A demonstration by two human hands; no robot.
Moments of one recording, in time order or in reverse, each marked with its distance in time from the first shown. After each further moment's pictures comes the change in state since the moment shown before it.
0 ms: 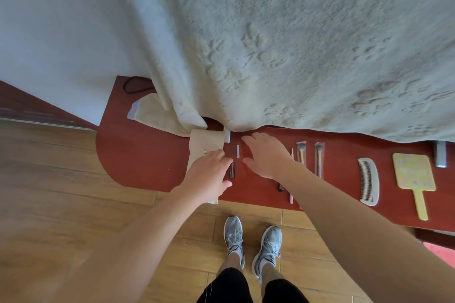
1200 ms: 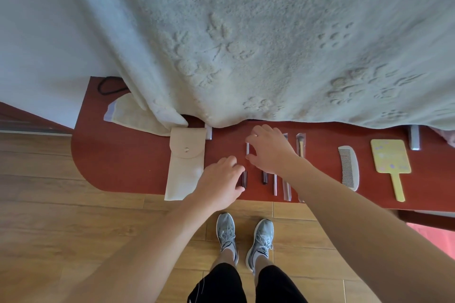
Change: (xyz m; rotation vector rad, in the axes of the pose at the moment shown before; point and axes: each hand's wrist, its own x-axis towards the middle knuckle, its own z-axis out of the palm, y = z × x) left_hand 0.011 0.058 0.021 -0.051 0.037 0.114; right_hand -0.026 0.039 -0.002 -0.118 0.036 0.023
